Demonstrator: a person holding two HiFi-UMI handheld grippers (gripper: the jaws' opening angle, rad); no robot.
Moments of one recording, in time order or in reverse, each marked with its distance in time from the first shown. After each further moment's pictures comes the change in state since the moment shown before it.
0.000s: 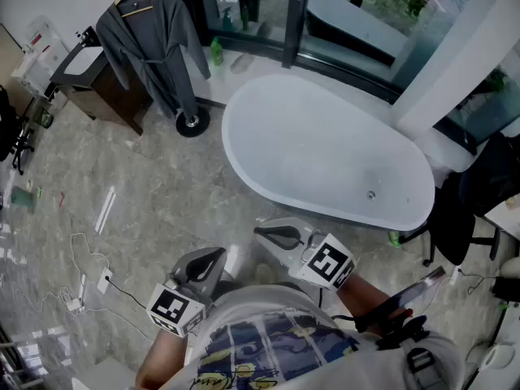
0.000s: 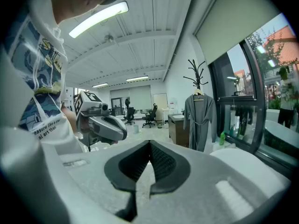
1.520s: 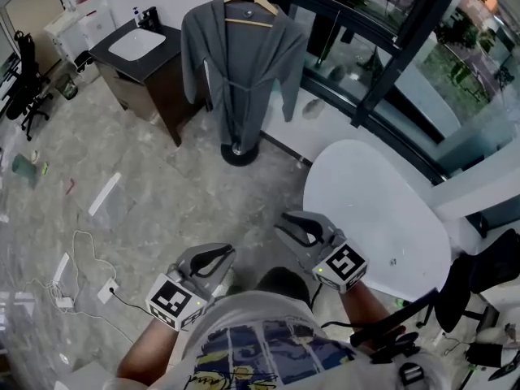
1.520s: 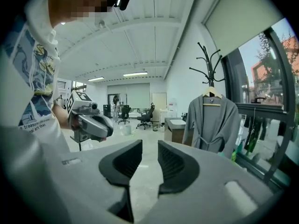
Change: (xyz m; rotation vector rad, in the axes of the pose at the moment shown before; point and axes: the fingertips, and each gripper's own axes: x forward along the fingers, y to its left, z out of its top) left arm -0.065 0.340 0.070 0.003 -0.091 0.029; right arm 0.312 -0.142 0.114 -0.083 0.011 -0.055
